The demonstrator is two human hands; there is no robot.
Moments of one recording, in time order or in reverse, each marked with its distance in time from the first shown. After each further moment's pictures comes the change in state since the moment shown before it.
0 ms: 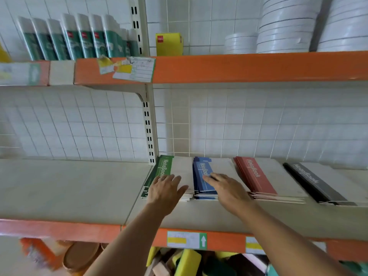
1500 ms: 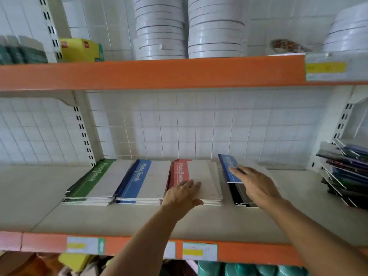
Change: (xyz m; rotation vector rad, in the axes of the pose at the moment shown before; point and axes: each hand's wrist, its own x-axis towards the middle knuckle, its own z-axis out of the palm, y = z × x) left_hand 0.056 0.271 0.011 -0.028 -0.164 0.216; right_hand -0.116 0.275 -0.047 -0.198 0.005 0.204
